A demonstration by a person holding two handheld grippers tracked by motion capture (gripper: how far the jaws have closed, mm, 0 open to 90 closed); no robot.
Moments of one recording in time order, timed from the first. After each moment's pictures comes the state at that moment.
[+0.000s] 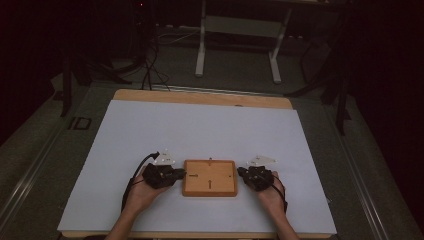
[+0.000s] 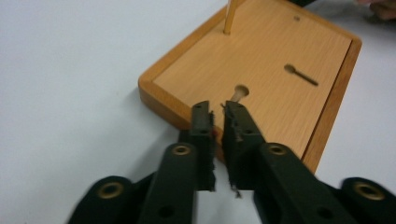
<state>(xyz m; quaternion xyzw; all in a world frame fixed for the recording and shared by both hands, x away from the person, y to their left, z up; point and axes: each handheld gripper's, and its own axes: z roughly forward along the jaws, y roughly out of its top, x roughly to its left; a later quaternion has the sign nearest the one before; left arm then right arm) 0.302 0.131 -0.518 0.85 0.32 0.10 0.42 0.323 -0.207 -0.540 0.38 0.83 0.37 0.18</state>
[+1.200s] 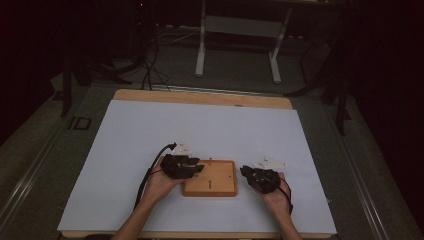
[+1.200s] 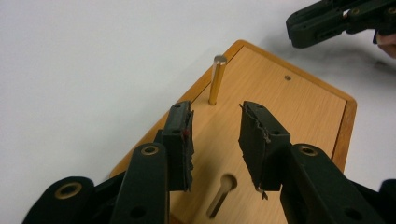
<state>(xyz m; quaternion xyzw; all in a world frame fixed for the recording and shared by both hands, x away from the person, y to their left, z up) 0.332 0.085 -0.508 0.84 0.30 0.09 0.44 0.309 -0.220 -0.525 0.37 0.81 0.41 0.19</state>
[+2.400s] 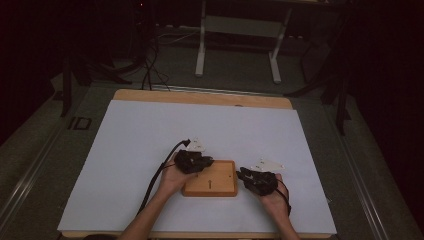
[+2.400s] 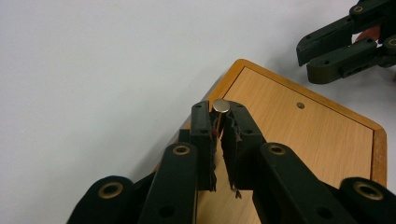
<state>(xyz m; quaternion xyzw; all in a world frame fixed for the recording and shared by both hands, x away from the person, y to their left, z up) 0.355 0.055 -0.519 0.85 0.28 0.09 0.44 0.305 -0.213 -0.528 0.35 0.82 0.42 0.18</state>
